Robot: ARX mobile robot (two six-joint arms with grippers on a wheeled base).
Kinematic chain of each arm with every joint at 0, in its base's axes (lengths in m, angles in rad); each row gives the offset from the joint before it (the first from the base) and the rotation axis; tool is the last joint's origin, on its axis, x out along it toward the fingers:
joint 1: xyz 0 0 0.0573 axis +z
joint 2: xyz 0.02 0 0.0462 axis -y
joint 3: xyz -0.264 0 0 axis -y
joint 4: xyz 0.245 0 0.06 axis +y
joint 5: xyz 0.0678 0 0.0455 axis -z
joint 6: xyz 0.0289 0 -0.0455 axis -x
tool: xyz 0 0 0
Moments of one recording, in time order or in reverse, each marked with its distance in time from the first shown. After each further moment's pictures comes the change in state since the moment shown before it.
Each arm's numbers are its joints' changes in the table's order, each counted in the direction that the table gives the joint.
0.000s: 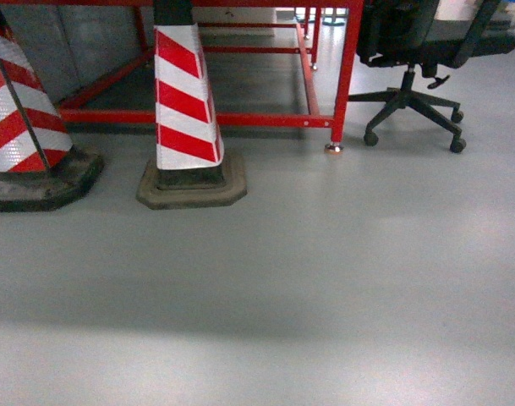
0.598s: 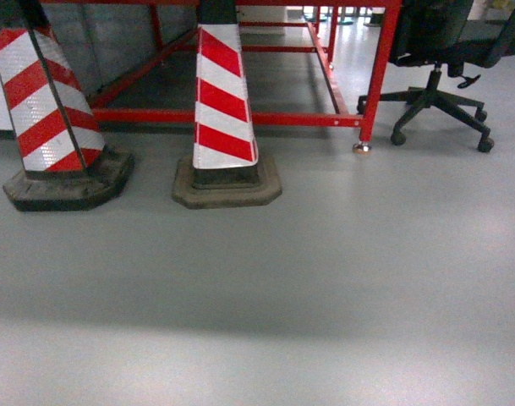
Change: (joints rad) left arm 0.000 0.000 0.000 0.000 0.001 0.000; right arm 0.000 0.000 0.000 -0.002 0.000 0.000
